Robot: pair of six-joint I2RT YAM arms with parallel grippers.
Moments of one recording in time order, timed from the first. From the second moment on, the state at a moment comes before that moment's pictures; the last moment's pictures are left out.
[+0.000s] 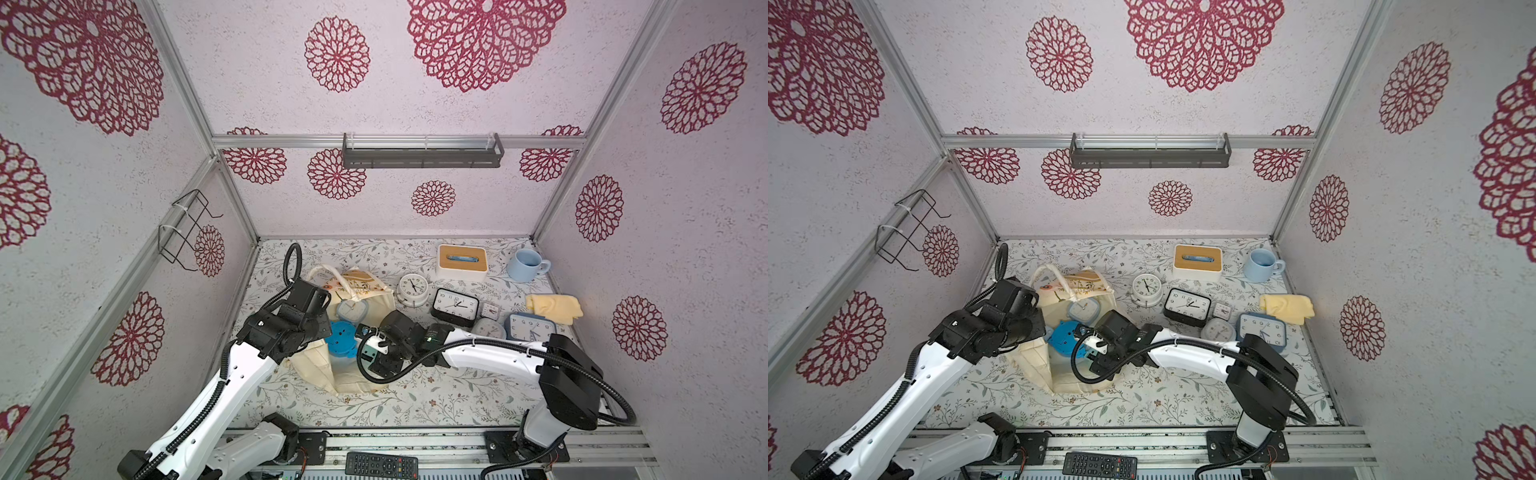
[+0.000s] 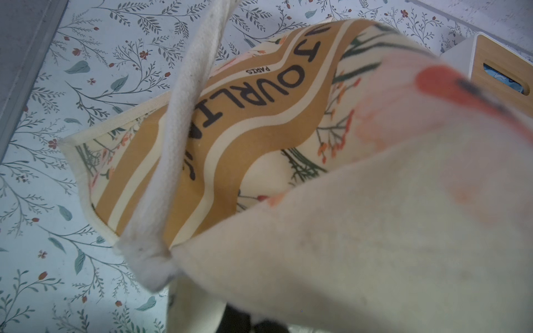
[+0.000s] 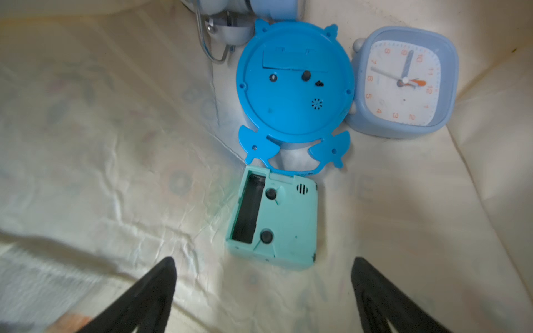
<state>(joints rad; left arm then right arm) -0.49 1.05 1.14 -1.10 -0.24 -0.70 1.08 1.68 1.13 -0.35 -0.03 -0.19</state>
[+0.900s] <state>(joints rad) -0.49 1.03 1.13 -1.10 -0.24 -0.70 1.05 1.95 1.35 -0.45 -0.01 -0.19</state>
